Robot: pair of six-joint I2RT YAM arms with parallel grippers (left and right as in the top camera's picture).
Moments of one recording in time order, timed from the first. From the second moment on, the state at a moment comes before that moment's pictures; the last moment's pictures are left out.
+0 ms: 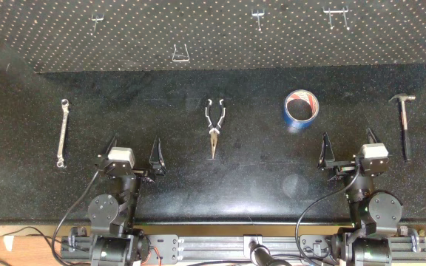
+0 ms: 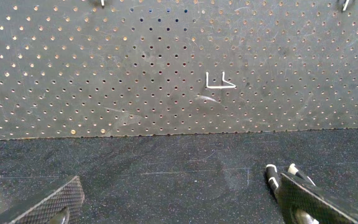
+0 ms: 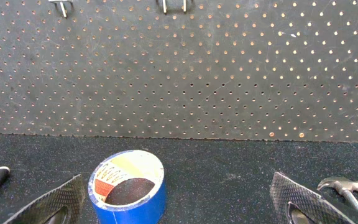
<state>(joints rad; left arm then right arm) -0.06 0.01 0.01 -0.07 0.03 -0.05 -0.08 0.01 0.01 -0.05 -0.17 0.01</state>
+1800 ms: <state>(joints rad) 0.62 2.04 1.46 -1.02 -0.06 0.44 -0.08 0.01 0.01 -0.05 -0.17 0.01</state>
